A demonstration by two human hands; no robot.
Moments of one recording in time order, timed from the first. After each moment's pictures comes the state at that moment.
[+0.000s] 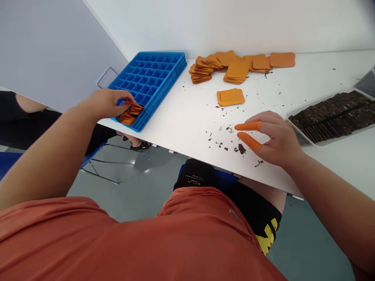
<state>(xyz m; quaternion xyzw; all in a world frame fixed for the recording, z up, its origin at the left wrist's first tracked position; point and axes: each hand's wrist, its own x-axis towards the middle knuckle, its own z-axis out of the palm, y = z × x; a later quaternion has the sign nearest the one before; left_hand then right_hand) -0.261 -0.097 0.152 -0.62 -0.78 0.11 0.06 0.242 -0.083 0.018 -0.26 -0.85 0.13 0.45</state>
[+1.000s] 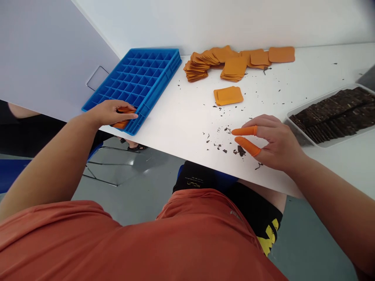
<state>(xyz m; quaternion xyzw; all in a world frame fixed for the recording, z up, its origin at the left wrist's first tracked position) -0.289 -0.090 0.114 -0.59 -0.80 -0.01 -0.12 0.243 -0.086 0.022 -0.27 -0.86 0.16 0.41</state>
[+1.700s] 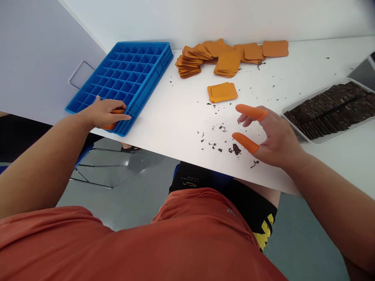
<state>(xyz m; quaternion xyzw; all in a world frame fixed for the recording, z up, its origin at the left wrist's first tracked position) -0.280 -0.071 0.100 -0.65 -0.75 0.06 -0.10 0.248 -0.084 0.024 -0.31 -0.85 0.15 0.39</state>
